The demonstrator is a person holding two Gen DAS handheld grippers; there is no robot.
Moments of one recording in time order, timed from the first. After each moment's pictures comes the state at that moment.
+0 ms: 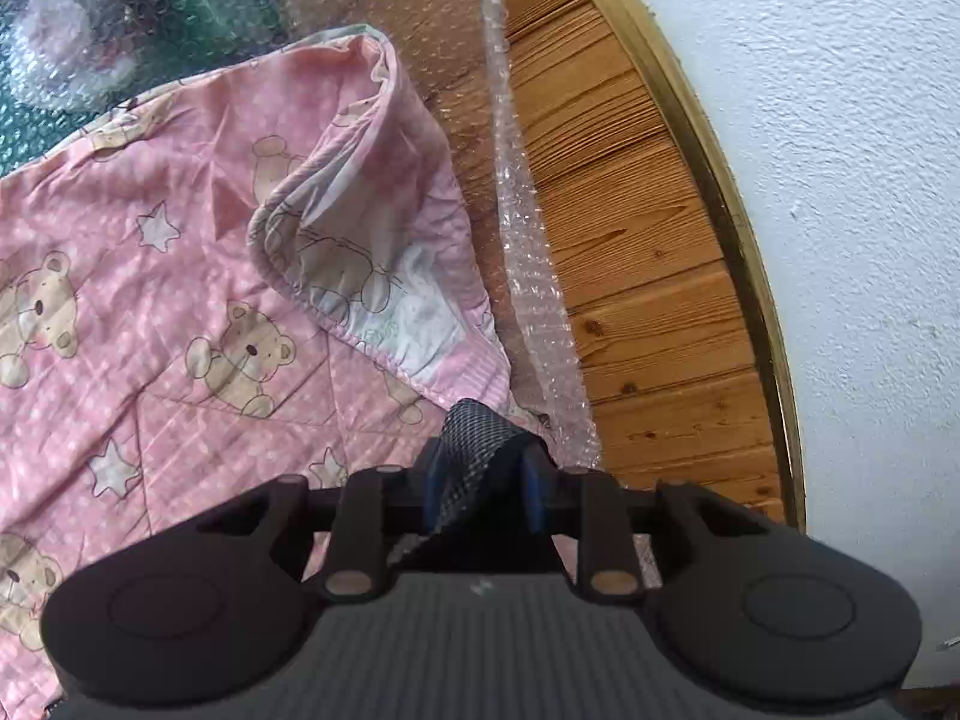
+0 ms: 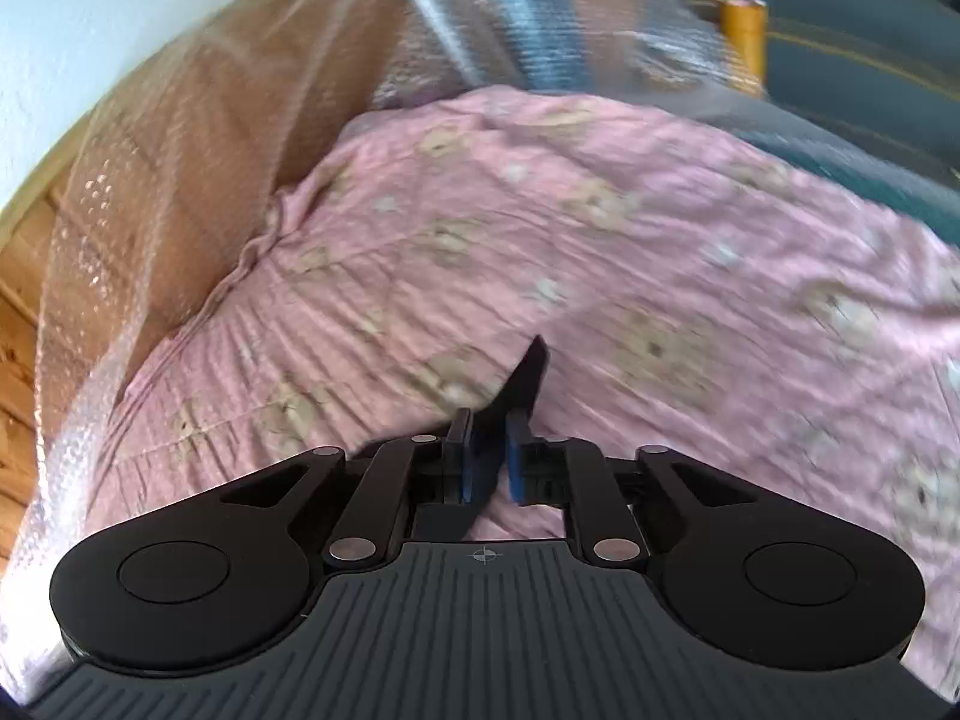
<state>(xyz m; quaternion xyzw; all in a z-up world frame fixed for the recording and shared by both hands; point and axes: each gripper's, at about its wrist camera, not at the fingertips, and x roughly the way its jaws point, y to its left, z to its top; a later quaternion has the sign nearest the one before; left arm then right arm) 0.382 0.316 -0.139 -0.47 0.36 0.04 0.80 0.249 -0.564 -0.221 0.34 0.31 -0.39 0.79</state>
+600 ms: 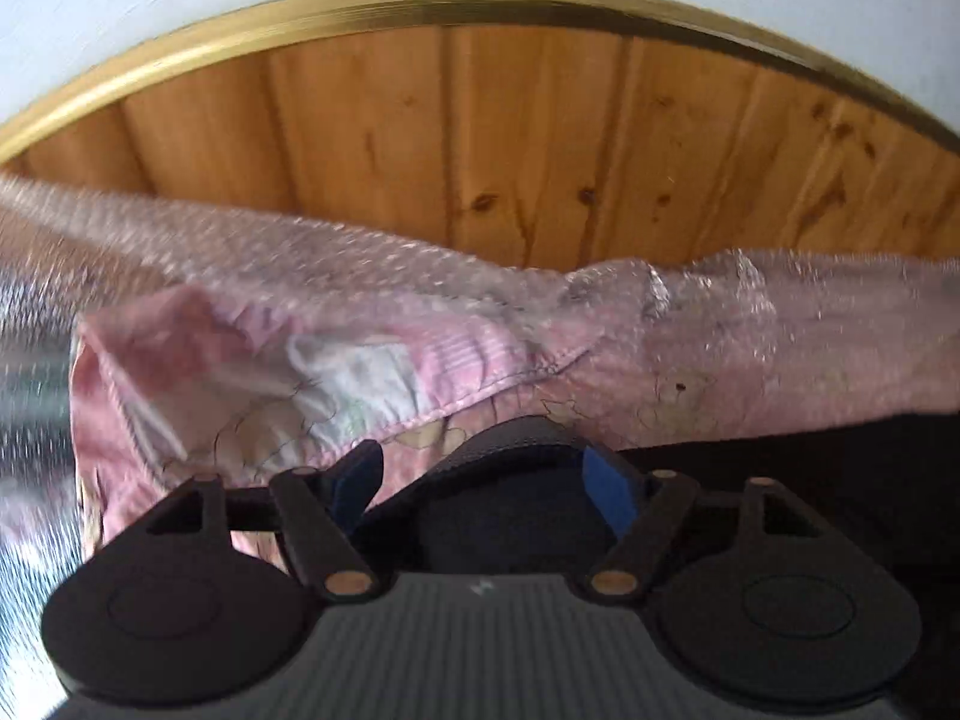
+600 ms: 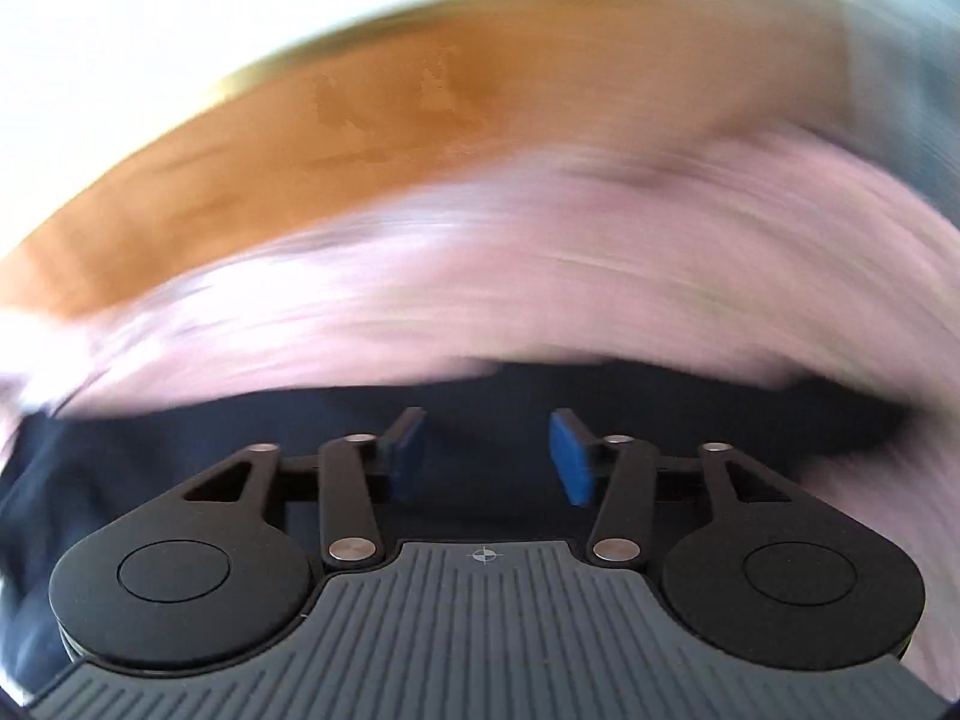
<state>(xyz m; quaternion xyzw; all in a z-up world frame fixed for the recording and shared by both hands) 0.467 0.193 -0.125 0.07 0.46 -0.03 0.89 0.327 -0.337 -0.179 0.10 0.38 0.00 0.92</state>
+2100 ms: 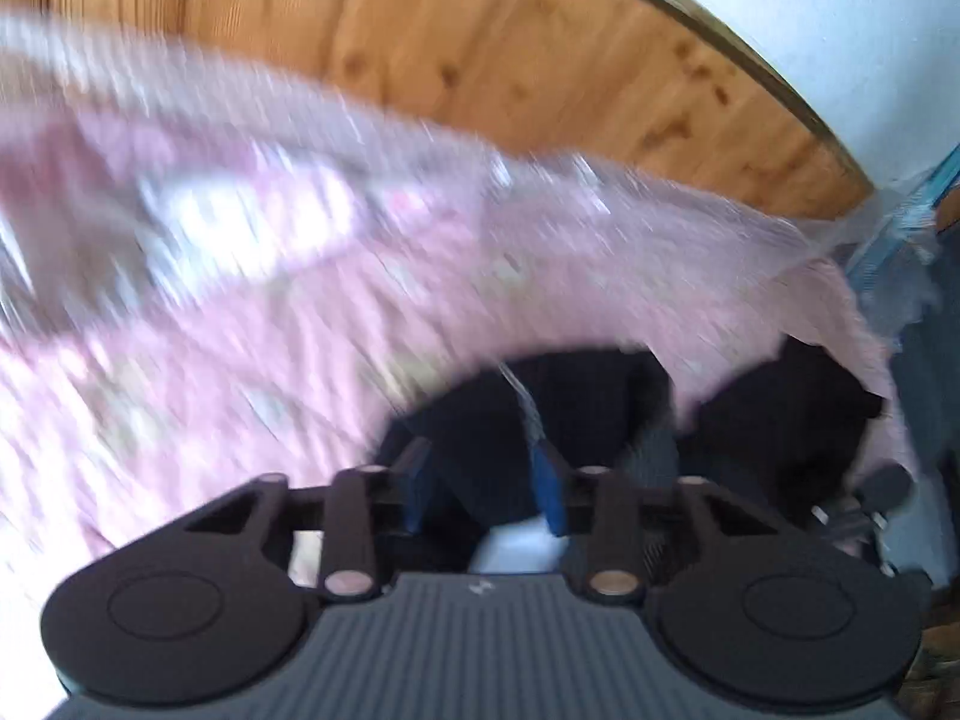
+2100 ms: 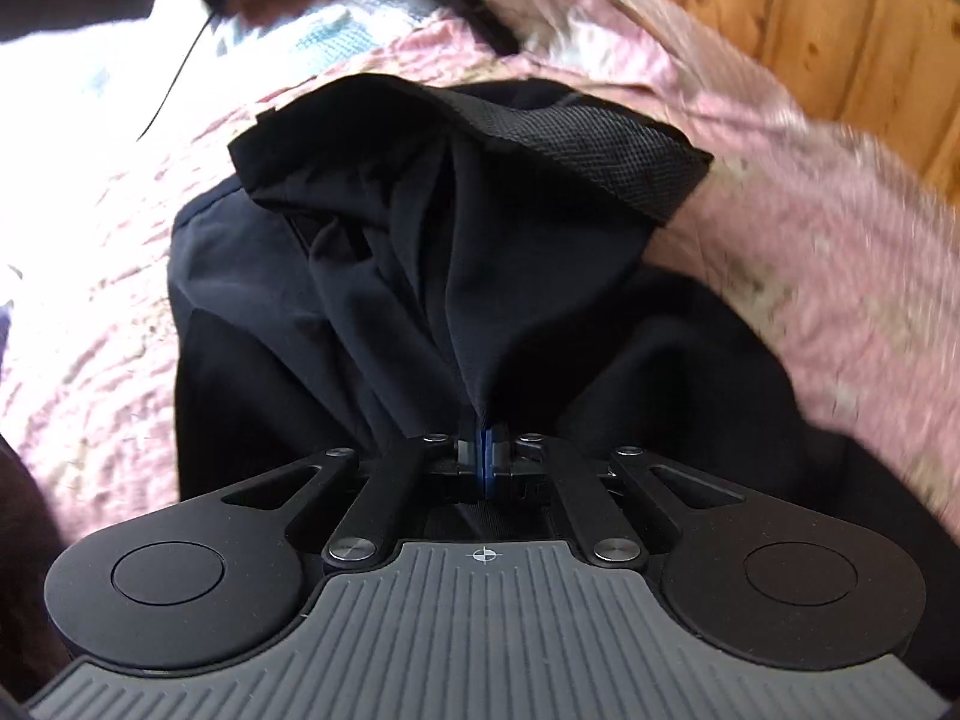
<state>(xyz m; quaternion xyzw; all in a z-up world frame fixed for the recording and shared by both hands) 0.405 0.216 -0.173 -0.12 0.53 -0.24 0.80 0.340 -0.074 -0.230 -0.15 0.45 0.41 0.78</state>
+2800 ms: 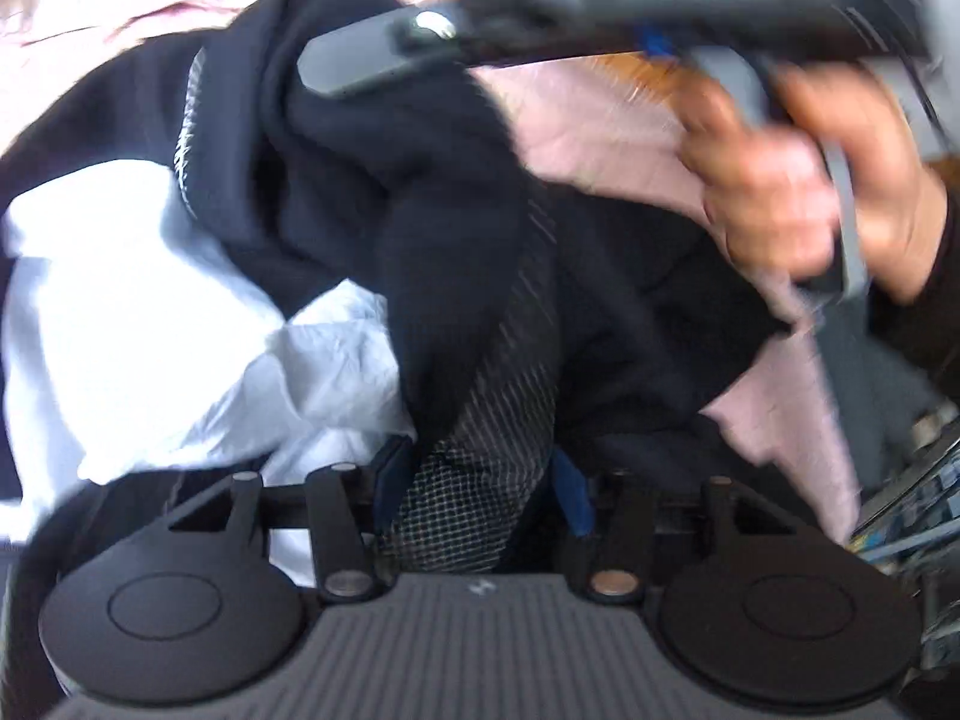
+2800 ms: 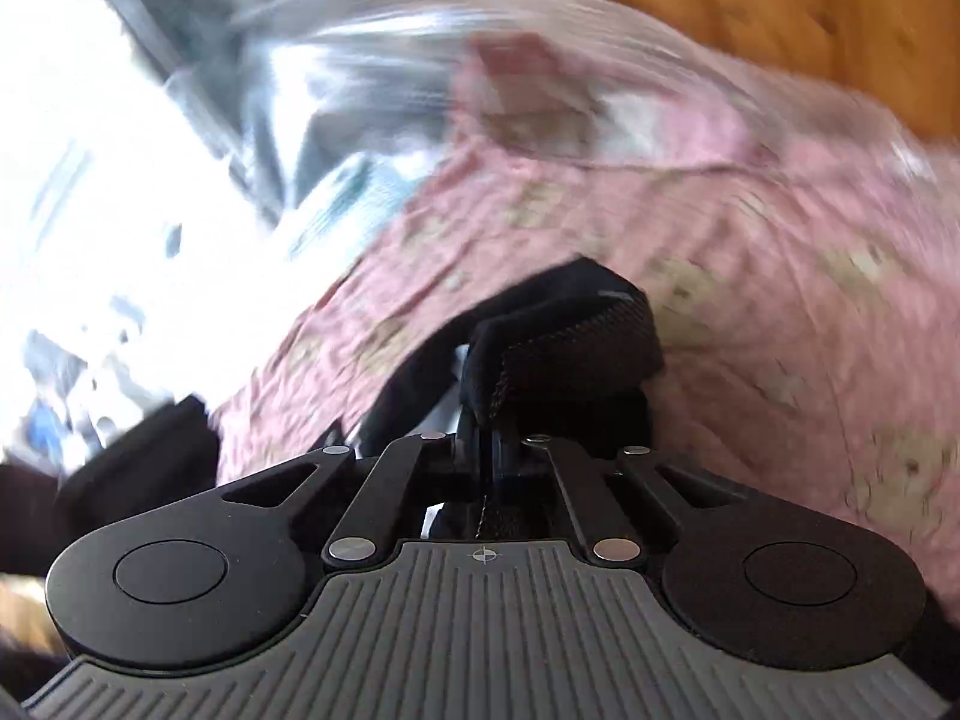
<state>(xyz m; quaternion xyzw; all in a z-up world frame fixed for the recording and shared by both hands) 0.266 0.154 -0.200 -0.19 0.51 -0.28 0.79 0.423 0.035 -0.181 -0.06 0.45 0.49 0.74</state>
